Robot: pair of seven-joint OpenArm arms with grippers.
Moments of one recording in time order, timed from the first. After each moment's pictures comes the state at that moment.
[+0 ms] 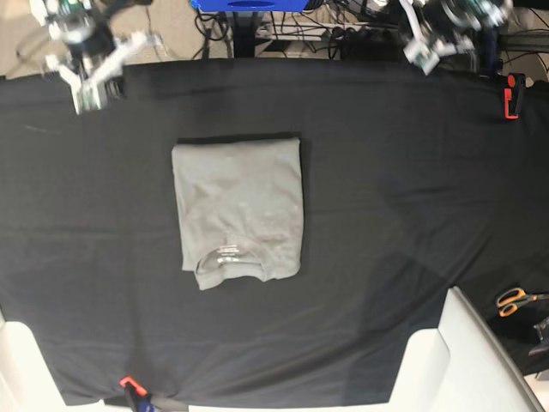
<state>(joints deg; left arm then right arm) 46.4 -17.4 -12.7 99.0 -2.7 -34.8 31.1 -44.3 7.6 5.8 106.4 4.6 10.3 -25.5</state>
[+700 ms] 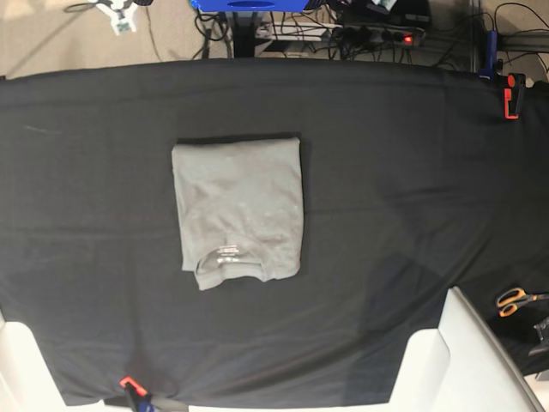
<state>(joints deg) 25.0 -16.6 5.8 28.1 -2.8 -34.3 -6.5 -29.3 9.0 -3.3 54.0 4.7 10.4 -30.6</state>
